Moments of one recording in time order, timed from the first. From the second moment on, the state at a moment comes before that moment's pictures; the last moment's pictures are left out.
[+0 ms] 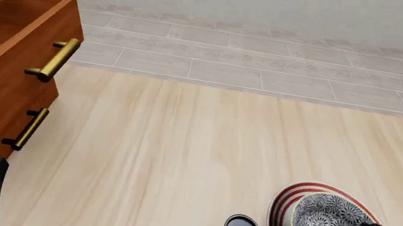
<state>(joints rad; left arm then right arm) 0.00 0.01 0.00 0.00 0.00 -0.20 0.72 -0.26 0.34 0.17</state>
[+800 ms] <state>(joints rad) 0.00 0.01 0.00 0.00 0.00 -0.17 0.63 -0.54 0.59 0.08</state>
